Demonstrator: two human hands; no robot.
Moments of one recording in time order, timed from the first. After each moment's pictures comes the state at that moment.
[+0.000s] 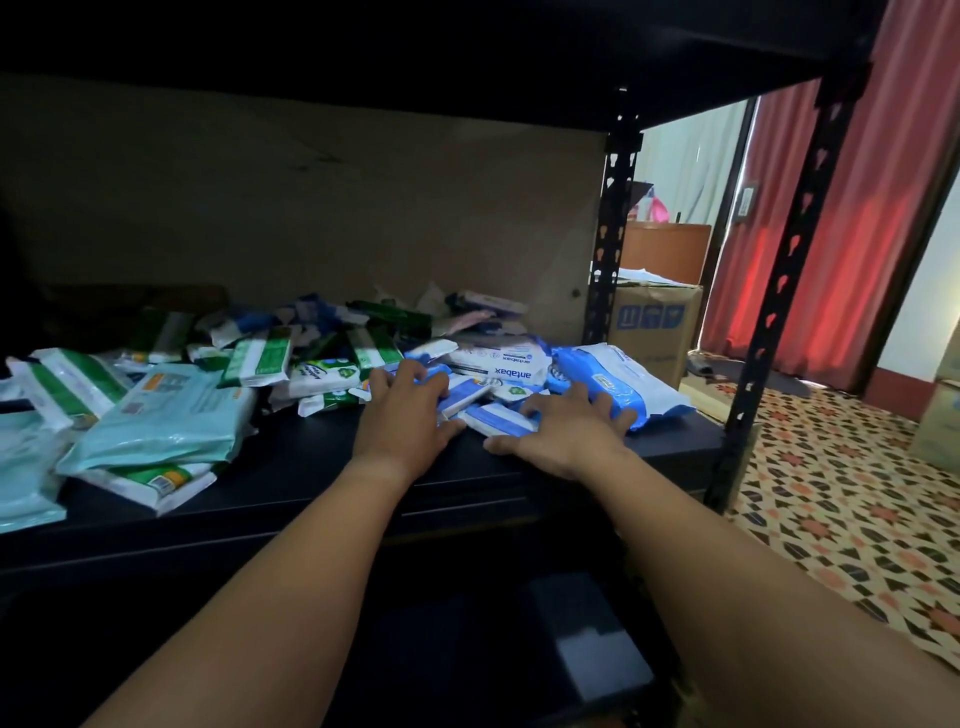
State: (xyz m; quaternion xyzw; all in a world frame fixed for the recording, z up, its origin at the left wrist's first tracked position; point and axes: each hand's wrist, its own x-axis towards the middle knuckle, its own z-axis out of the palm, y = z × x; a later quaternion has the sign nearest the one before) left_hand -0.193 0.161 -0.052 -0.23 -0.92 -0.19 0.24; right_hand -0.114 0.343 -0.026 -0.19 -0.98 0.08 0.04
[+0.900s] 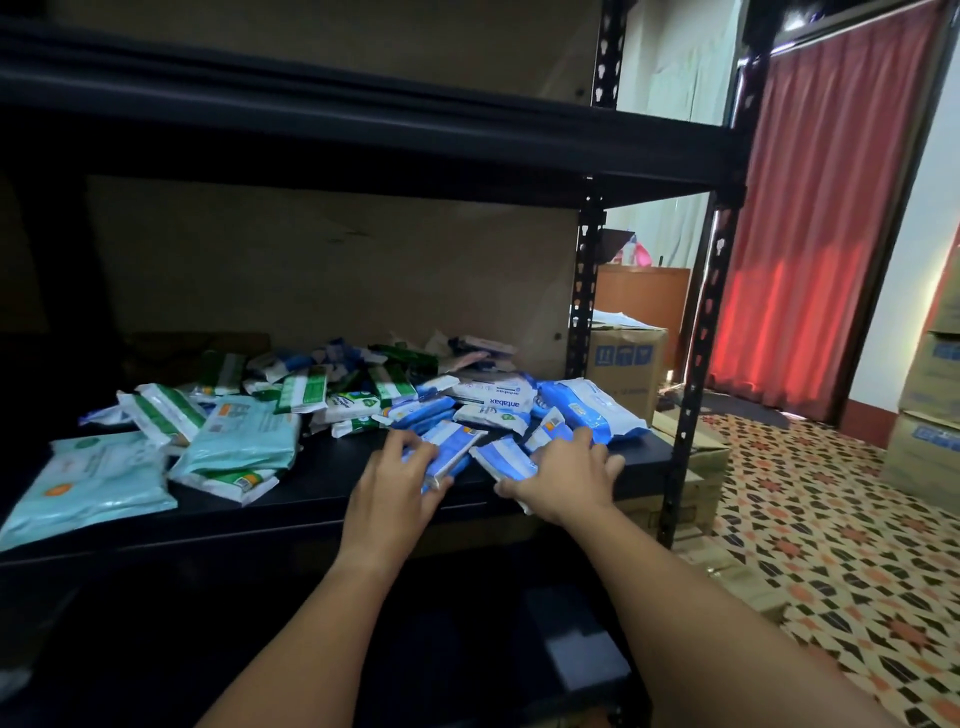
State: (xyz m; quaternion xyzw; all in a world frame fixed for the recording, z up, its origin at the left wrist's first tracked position) left_hand -0.087 0.110 -0.071 -0.25 -0.87 -0.26 0.35; right_hand -0.024 0.308 -0.020 -0.24 -0.96 0.09 0.12
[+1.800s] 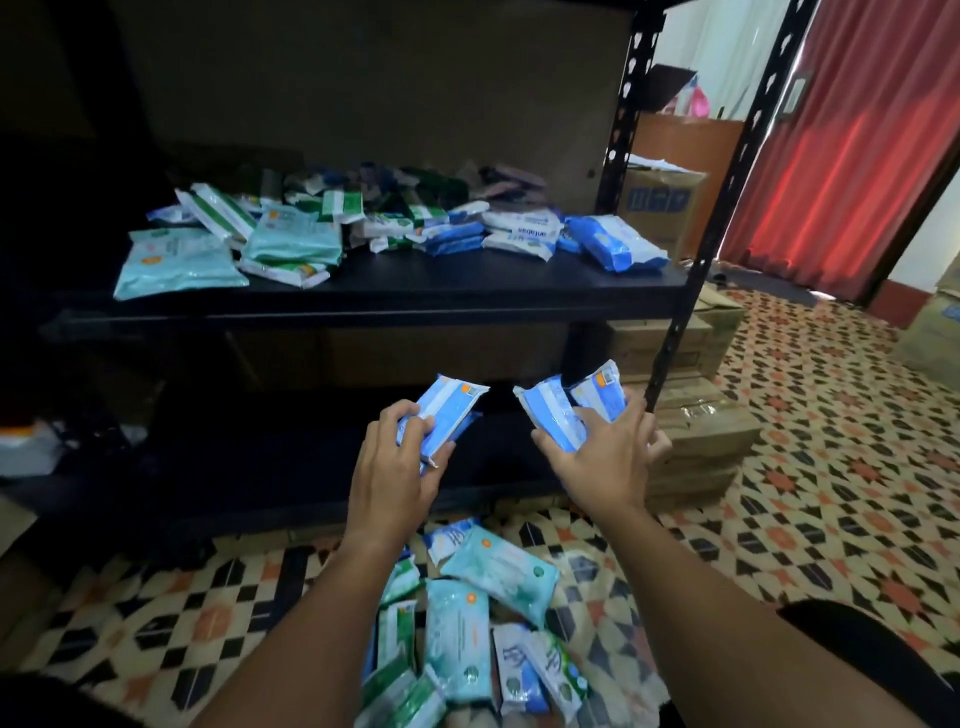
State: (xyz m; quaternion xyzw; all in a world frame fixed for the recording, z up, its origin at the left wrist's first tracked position) left_hand 0.068 0.046 -0.221 -0.23 -0.86 -0.29 0.35; right_hand 0.123 0.278 -0.182 -0.24 -0.92 0.11 0.28
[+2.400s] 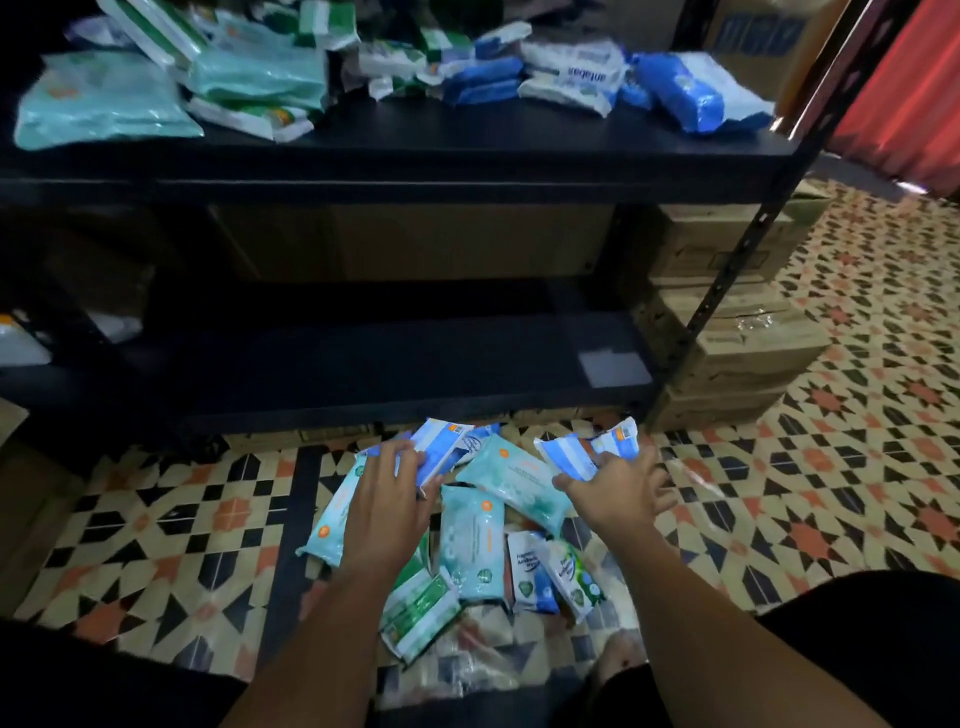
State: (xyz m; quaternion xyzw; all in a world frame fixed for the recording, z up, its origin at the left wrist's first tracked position) left_hand 0.100 0.017 -0.371 -0.15 -0.95 -0.22 0.15; right_hand 0.139 0.280 -0.327 -0.35 -0.92 0.16 -0.05
